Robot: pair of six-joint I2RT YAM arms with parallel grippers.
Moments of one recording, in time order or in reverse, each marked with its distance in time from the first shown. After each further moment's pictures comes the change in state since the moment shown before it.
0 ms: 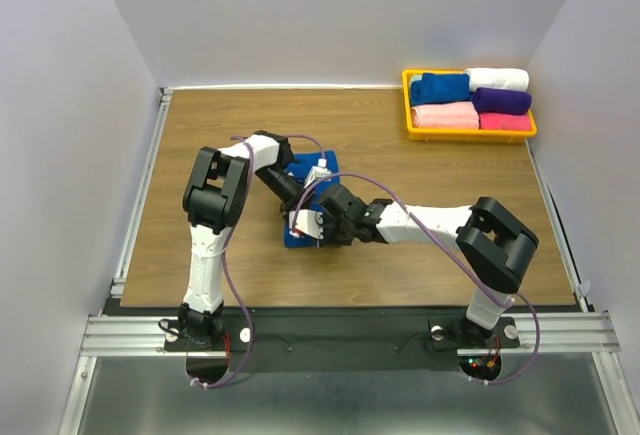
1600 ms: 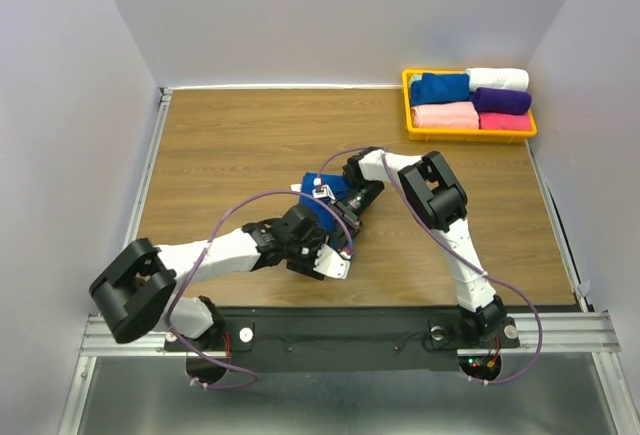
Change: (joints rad) left arm -0.529 -0.943 -0.924 1.025 -0.762 0.027; right arm -0.392 0.682 0.687 -1.124 -1.080 0.011
